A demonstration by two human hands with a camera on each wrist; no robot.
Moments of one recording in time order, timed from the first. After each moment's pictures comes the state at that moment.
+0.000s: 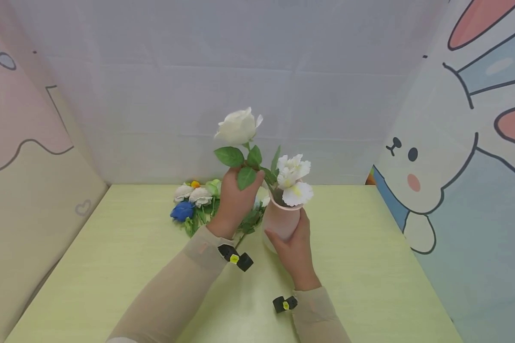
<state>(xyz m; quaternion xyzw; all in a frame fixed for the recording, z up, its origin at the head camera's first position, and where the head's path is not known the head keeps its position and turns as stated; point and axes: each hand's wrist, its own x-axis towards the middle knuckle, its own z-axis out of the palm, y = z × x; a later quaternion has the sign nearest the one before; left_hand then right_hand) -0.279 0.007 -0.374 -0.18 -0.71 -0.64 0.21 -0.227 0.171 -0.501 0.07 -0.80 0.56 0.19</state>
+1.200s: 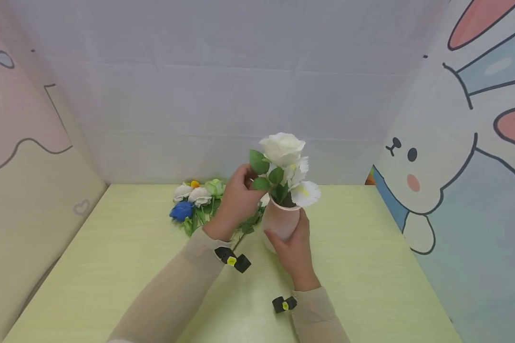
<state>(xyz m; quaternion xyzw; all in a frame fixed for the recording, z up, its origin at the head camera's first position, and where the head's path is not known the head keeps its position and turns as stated) -0.276 0.004 -0.371 -0.13 -0.79 -0.59 0.12 -0.229 0.170 -0.501 0.08 -0.80 0.56 0.20</state>
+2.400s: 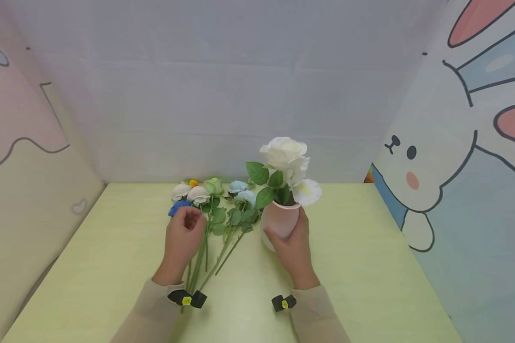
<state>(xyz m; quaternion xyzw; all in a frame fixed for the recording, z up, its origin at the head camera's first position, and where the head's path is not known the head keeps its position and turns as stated) -0.220 -0.102 -0.460 0.00 -0.80 -0.56 0.21 -0.229 0.171 -0.503 0.06 -0.80 0.57 0.19</state>
